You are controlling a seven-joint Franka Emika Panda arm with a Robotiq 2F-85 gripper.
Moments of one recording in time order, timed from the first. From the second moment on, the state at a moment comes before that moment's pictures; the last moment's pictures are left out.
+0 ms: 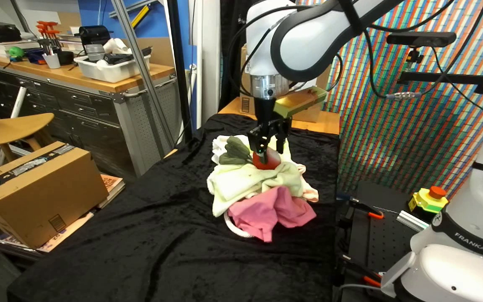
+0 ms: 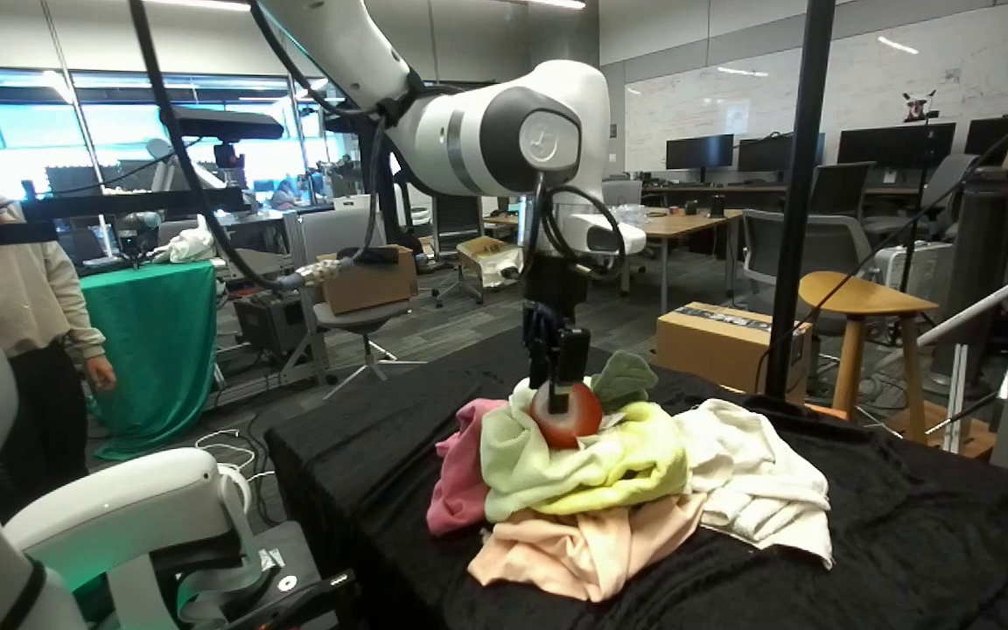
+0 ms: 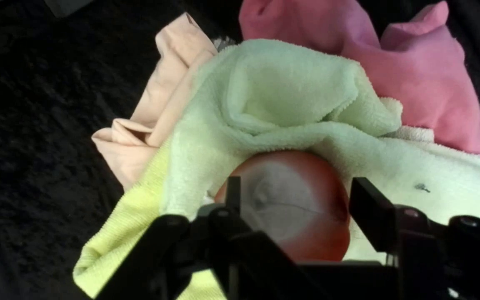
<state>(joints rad) 0.09 -0.03 0.05 -2.32 -0.01 2.16 0.44</state>
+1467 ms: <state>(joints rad) 0.13 -0.93 0.08 -2.50 0.00 1.69 0.06</state>
